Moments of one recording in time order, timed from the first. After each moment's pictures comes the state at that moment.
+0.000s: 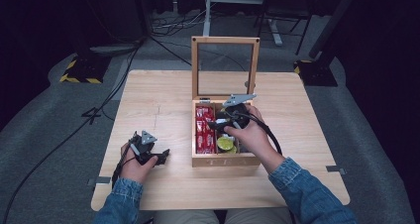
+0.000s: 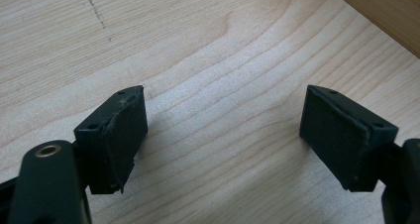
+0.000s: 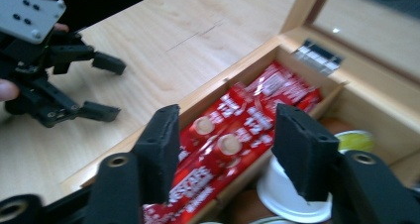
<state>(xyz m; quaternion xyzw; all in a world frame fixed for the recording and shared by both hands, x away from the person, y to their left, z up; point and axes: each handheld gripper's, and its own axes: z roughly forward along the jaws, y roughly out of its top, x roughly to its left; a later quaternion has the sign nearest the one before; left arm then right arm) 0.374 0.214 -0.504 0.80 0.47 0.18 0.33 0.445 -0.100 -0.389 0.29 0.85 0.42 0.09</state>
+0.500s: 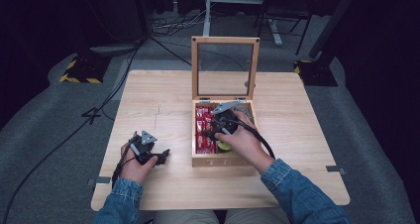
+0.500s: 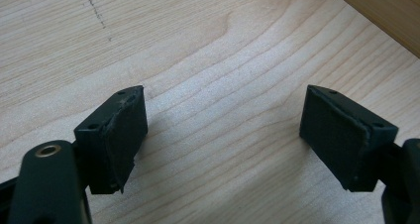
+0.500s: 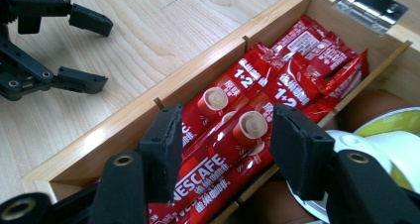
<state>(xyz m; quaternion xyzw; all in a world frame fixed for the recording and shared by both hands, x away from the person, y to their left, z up) 0.374 0.214 -0.504 0.80 0.47 0.18 0.33 0.446 -0.075 -0.419 0.29 0.88 0.36 0.09</state>
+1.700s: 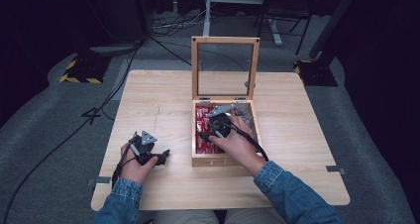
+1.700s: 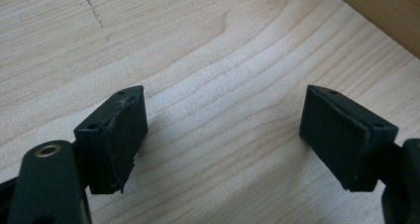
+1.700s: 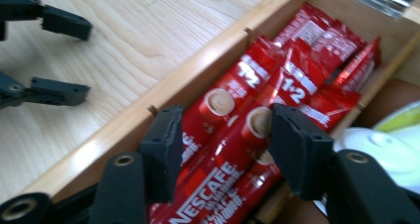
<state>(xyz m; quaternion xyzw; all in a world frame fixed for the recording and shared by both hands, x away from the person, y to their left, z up) 0.373 0.214 -0.504 0.80 0.47 0.18 0.33 0.441 -0.060 -0.434 0.33 0.87 0.35 0.11</state>
